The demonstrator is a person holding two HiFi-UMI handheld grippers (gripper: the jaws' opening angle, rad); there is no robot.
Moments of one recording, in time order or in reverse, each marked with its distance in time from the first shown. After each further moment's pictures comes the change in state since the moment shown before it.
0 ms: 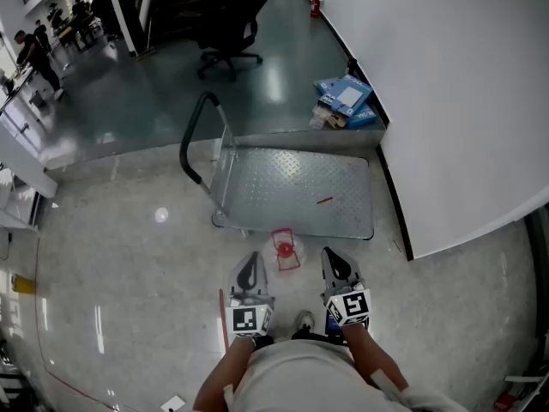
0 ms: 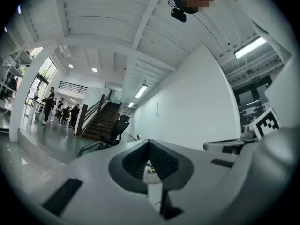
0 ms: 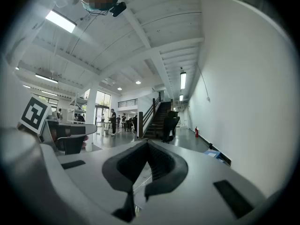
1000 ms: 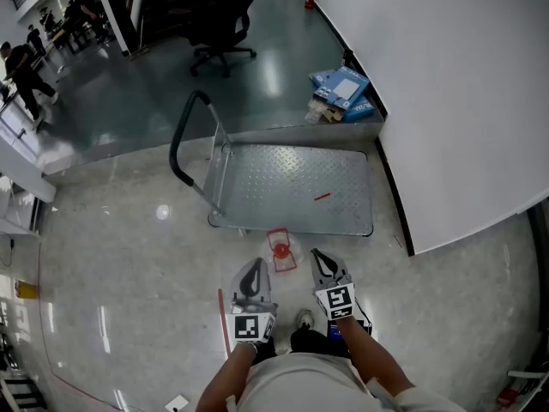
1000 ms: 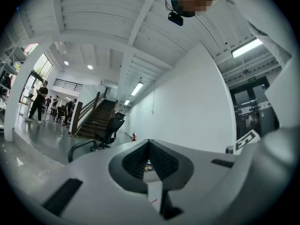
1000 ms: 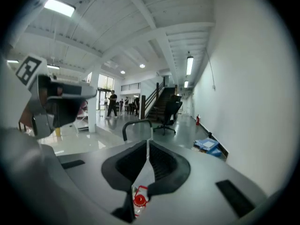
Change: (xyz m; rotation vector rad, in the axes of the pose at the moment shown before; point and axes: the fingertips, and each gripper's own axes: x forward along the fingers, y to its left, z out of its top) left arm 0.022 -0.039 -0.012 -0.026 0.045 -0.049; right arm 0.027 -0.021 -0.089 -0.067 0.214 0.040
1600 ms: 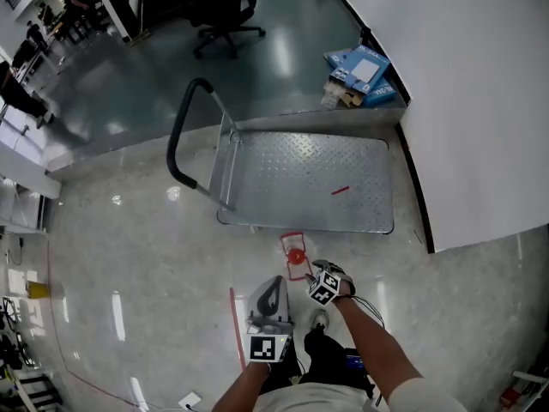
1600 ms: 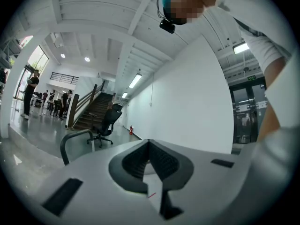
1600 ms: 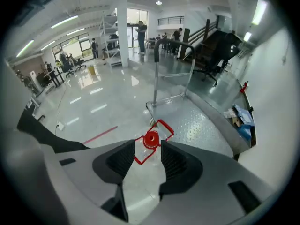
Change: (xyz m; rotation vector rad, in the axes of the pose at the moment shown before) left arm 0.045 0.007 -0.054 0.009 0.073 -0.043; right arm 0.111 0.045 -0.274 -0.332 0.792 0.415
